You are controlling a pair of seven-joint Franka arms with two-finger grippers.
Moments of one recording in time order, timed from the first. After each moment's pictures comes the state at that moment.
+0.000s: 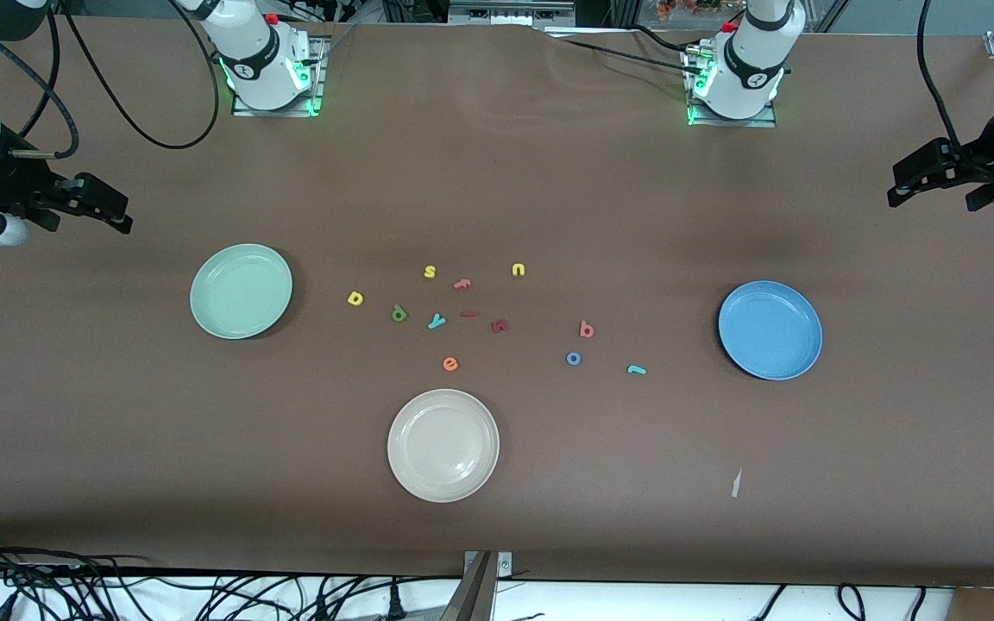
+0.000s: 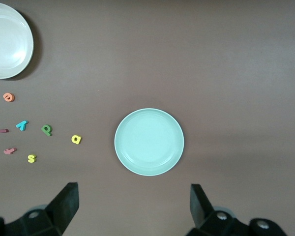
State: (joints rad) left arm 0.00 0.00 0.00 -1.54 -0.02 1.49 0.02; right arm -0.04 0.00 0.08 -1.67 0.01 1.69 0.07
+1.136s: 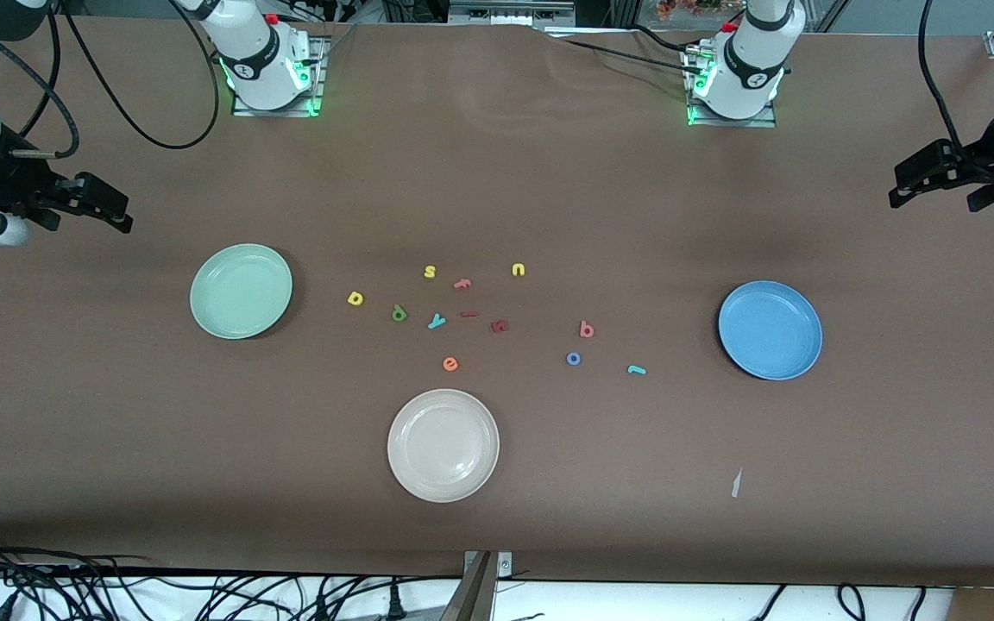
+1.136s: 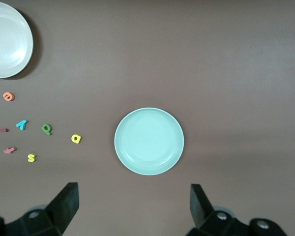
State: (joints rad) left arm 0.00 0.01 0.00 -1.53 -0.02 1.49 0.02; right arm -0.04 0.00 0.08 -1.67 0.01 1.68 0.07
